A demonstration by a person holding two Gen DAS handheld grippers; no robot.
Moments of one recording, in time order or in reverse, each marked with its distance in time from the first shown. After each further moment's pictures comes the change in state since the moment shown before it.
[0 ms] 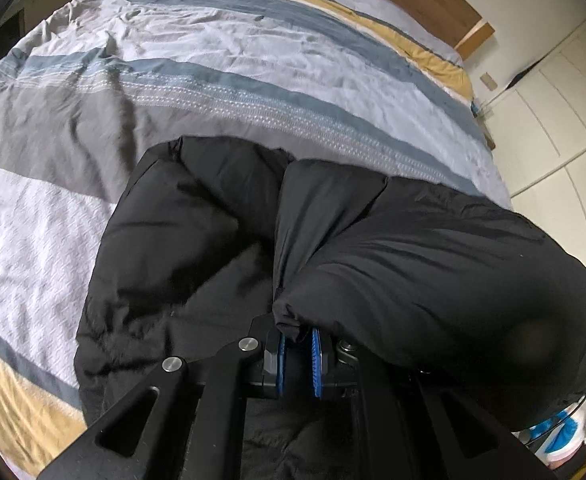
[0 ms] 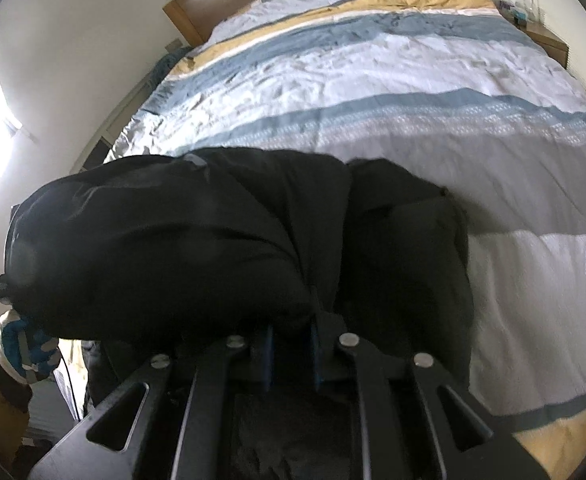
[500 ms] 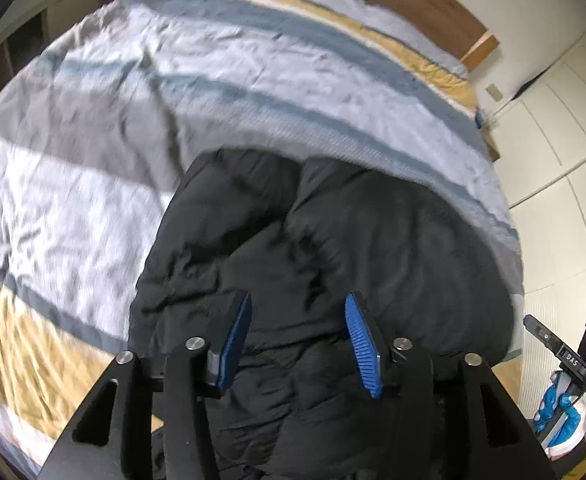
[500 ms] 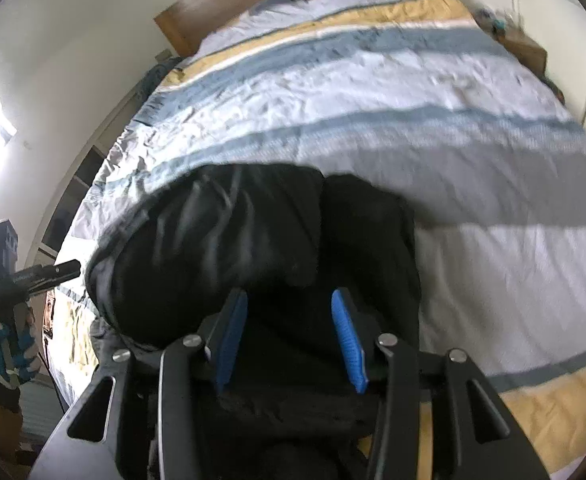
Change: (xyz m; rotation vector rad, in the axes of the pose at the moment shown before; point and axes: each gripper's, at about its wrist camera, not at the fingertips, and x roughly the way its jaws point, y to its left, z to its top) left arm -0.081 -0.004 -0.017 -0.027 -0.041 0.019; right arm -0.068 0.003 -0.003 0.001 -0.042 -0.048
